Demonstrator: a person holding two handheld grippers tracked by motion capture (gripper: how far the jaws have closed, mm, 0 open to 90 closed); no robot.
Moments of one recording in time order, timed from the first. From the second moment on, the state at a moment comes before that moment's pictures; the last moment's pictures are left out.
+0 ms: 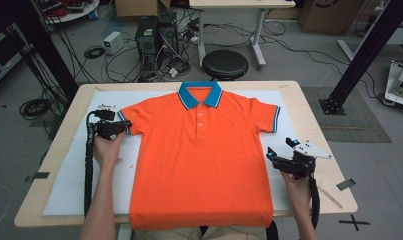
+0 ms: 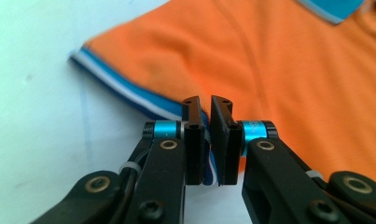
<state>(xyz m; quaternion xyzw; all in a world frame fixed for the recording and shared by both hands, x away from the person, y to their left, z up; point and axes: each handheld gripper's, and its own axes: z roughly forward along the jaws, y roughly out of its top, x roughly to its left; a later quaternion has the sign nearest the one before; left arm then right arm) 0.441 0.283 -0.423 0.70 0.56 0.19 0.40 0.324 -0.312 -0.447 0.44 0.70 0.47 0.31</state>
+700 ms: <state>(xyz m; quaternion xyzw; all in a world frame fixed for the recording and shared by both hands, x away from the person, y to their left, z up) 0.437 0.183 -0.431 0.80 0.43 0.18 0.37 0.325 -0.309 -0.448 0.43 0.71 0.45 0.32</state>
